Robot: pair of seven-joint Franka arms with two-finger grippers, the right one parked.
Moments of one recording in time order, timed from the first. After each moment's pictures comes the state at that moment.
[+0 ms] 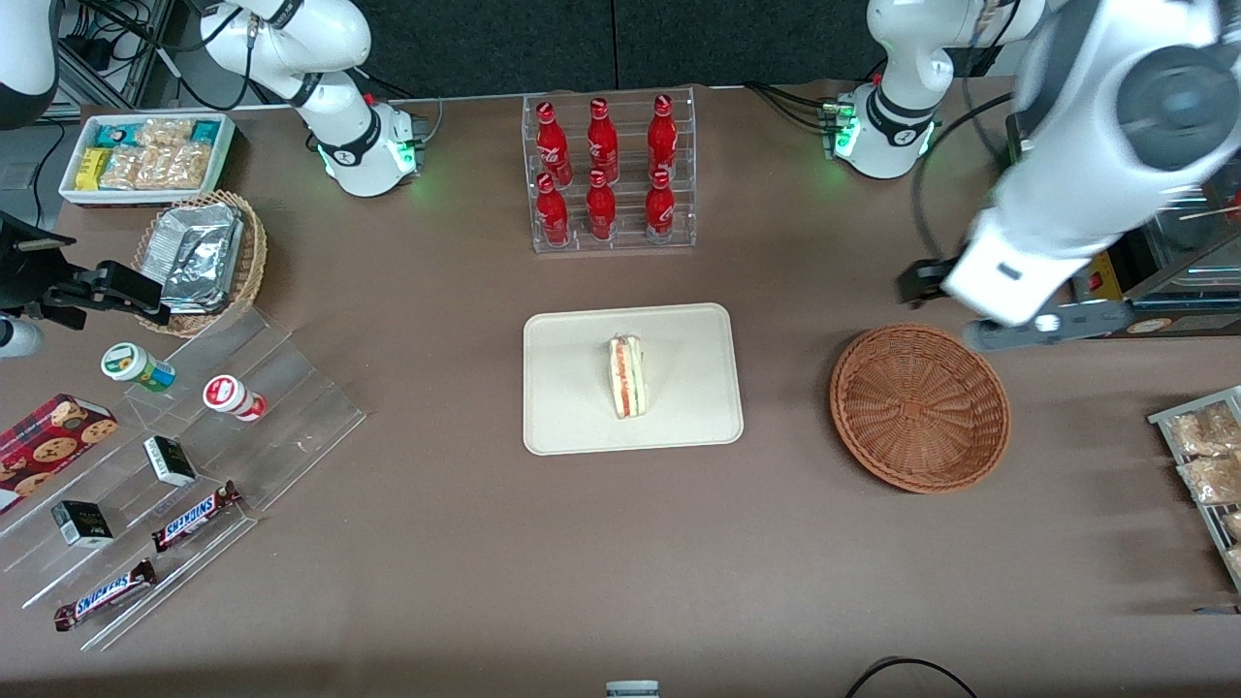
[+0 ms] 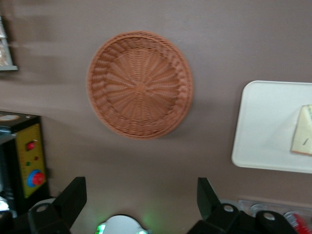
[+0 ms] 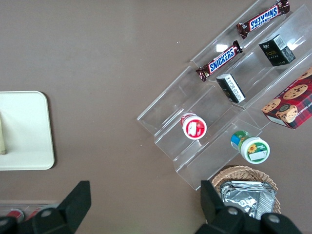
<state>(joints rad) 0.01 0.15 -0.29 -1.41 0.11 1.38 -0.36</state>
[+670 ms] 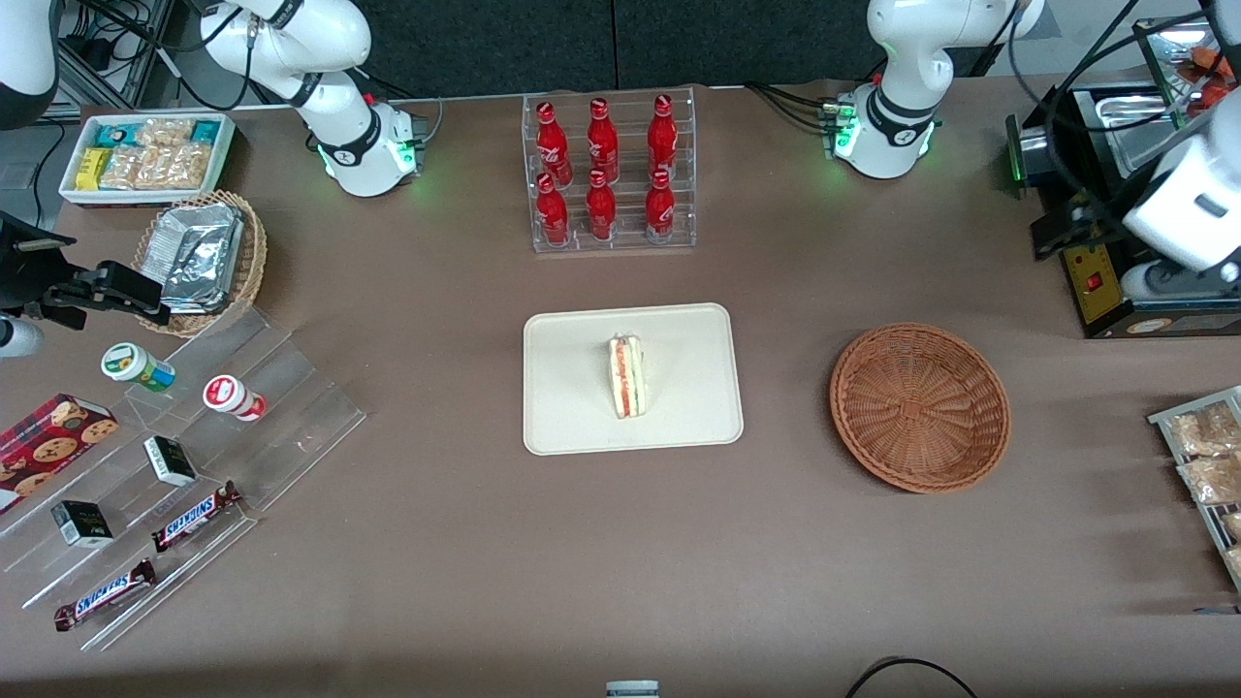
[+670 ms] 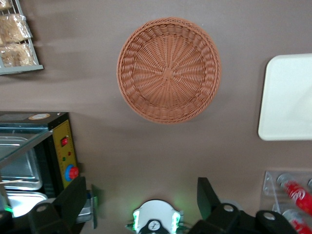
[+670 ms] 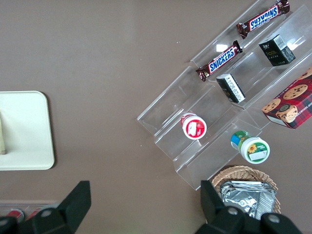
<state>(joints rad) -0.01 0.05 -0.08 -1.41 0.07 1.29 -0.06</state>
